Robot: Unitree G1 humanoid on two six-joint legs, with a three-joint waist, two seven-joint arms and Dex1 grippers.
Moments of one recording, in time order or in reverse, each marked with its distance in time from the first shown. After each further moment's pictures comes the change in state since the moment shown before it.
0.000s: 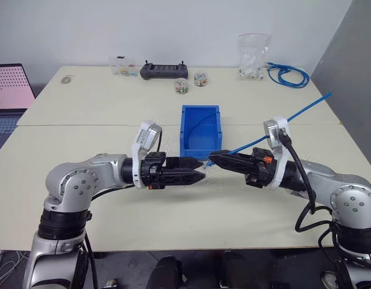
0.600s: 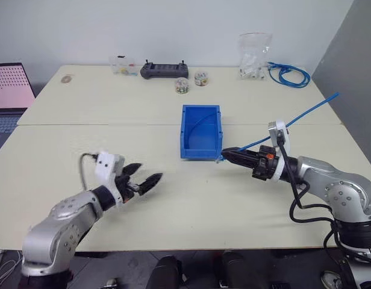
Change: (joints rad) left arm 0.524 -0.104 0.200 -0.166 0.531 -0.401 0.596; right arm 0.005 -0.031 0.027 0.117 -0.297 -0.082 0.169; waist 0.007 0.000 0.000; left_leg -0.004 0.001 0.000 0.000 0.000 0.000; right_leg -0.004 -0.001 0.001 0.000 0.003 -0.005
